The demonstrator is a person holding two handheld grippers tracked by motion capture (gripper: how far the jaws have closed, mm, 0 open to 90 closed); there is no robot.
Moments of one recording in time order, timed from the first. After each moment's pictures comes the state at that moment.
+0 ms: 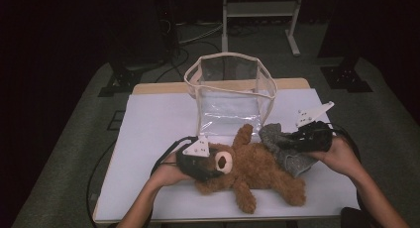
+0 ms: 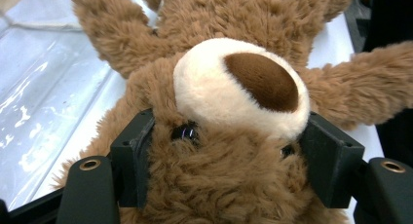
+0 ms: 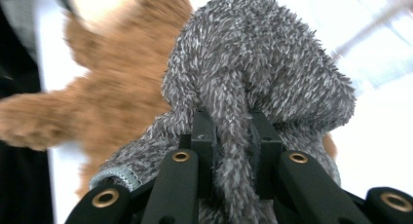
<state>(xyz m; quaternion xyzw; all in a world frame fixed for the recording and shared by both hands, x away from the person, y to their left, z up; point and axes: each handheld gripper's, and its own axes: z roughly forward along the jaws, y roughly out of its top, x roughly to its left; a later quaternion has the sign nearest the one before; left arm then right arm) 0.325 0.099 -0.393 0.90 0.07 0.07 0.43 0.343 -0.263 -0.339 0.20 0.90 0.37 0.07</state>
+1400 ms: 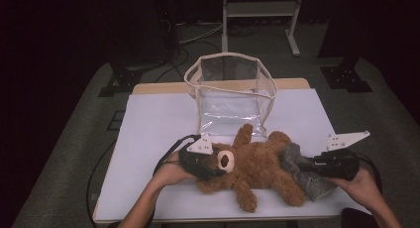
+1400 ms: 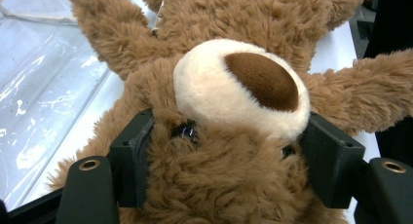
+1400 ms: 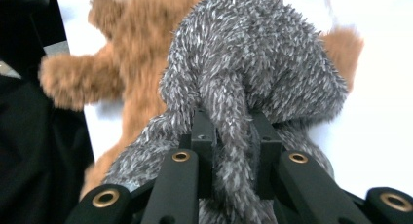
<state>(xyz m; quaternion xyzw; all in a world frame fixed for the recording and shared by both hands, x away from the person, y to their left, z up) 0.325 0.090 -0.390 0.90 0.07 0.06 0.42 0.292 -0.325 -0.384 0.27 0.86 0.43 0.04</state>
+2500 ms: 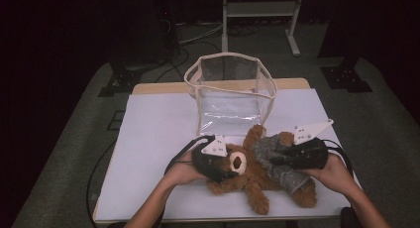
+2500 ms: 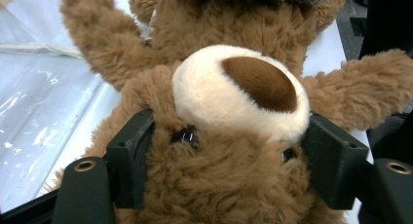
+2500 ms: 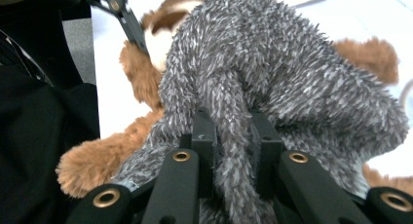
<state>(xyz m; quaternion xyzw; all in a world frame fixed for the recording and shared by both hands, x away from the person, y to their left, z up) 0.322 0.061 -0.386 0.90 0.04 0.07 0.42 0.308 -0.250 -0.357 0.18 0.89 0.42 0.04</state>
